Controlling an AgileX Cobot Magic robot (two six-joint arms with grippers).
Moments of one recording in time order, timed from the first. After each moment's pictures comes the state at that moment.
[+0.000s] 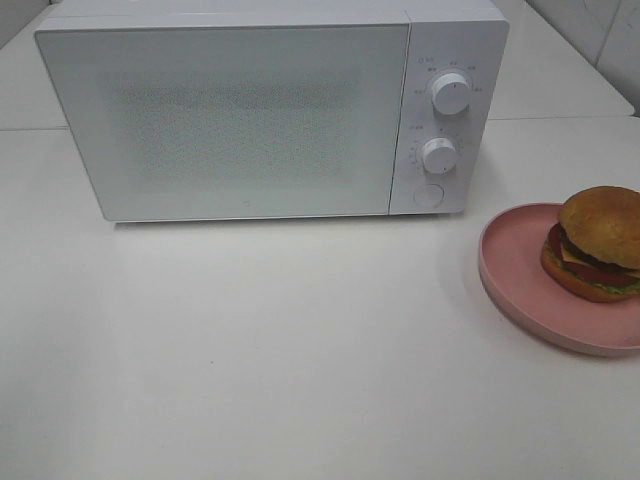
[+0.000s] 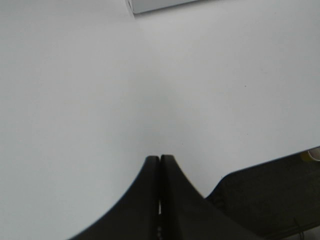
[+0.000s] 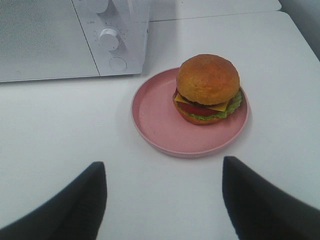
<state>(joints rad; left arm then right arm) -0.29 0.36 -0.66 -0.01 1.14 0.02 0.05 0.00 -0.50 0.05 1.01 -0.01</state>
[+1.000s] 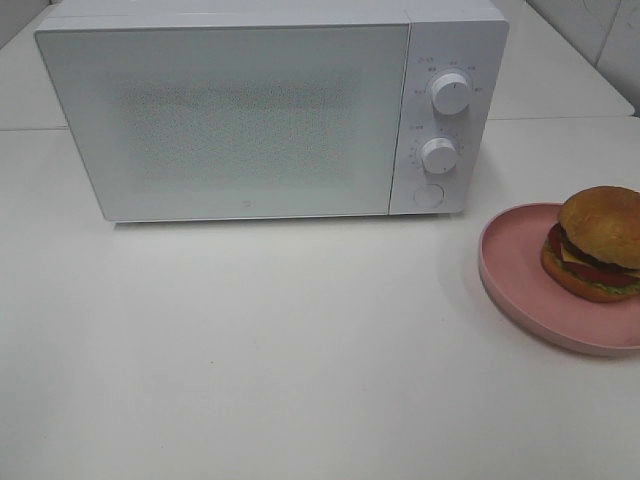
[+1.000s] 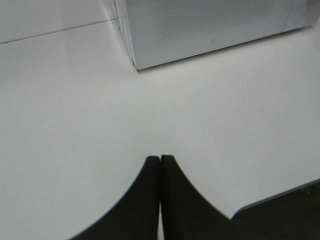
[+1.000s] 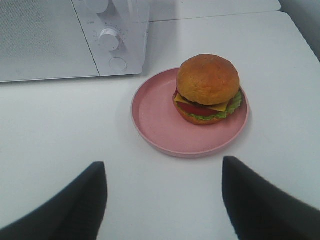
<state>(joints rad) -0.29 0.02 -0.51 -0.01 1.06 0.09 0.05 0.00 -0.50 0.05 1.01 -0.01</state>
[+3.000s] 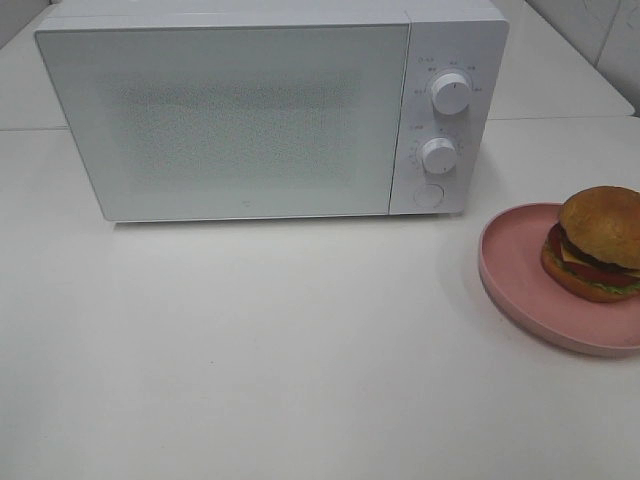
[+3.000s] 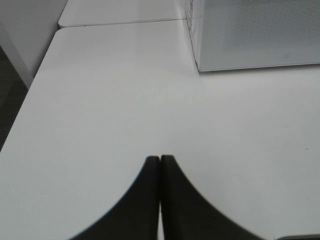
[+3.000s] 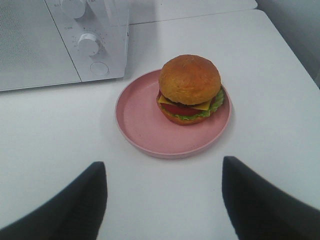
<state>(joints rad) -0.01 0.00 -0.50 -0.01 1.06 0.09 -0.03 0.00 -0.50 0.05 1.01 -0.01</state>
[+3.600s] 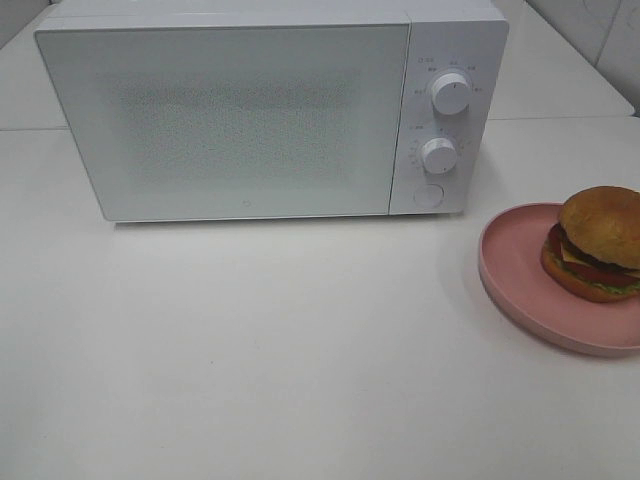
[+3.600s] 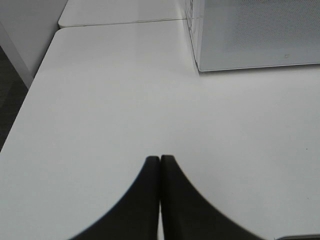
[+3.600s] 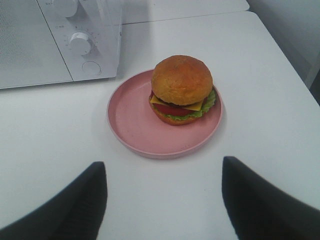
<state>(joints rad) -0.01 0.00 -0.50 -0.01 1.06 0.09 -0.03 0.00 -0.50 0.03 1.01 -0.01</state>
